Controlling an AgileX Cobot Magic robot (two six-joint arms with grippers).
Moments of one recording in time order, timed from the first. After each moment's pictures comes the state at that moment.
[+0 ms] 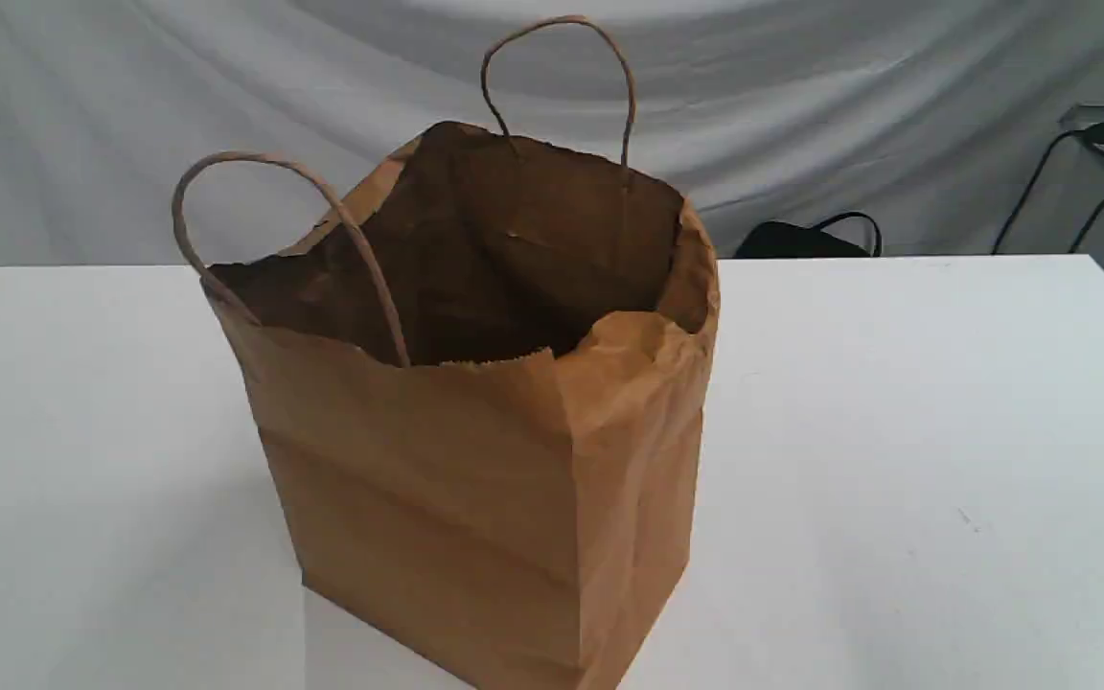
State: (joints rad) left arm -0.33 0.19 -0.62 -0.40 0.57 0.38; right arm 0.04 0.01 -0.05 0.60 0.05 -0.62
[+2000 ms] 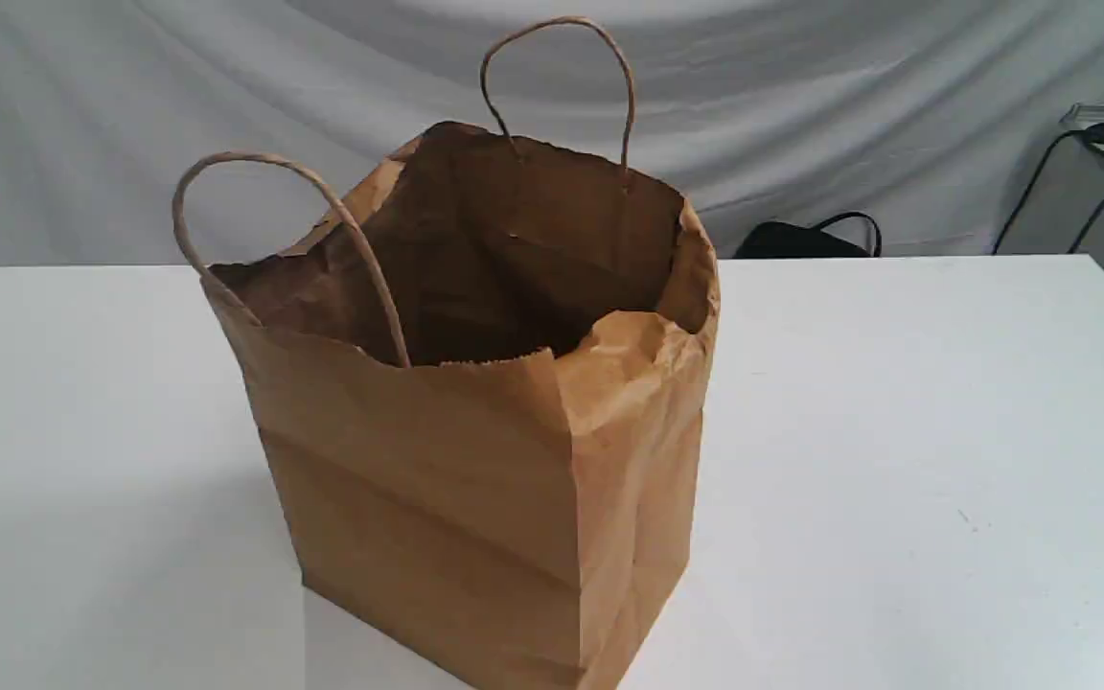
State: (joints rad) left arm -0.02 0.19 -0.37 -0.46 0.22 0.39; right arm 0.04 0.01 0.00 0.04 0.19 -0.05
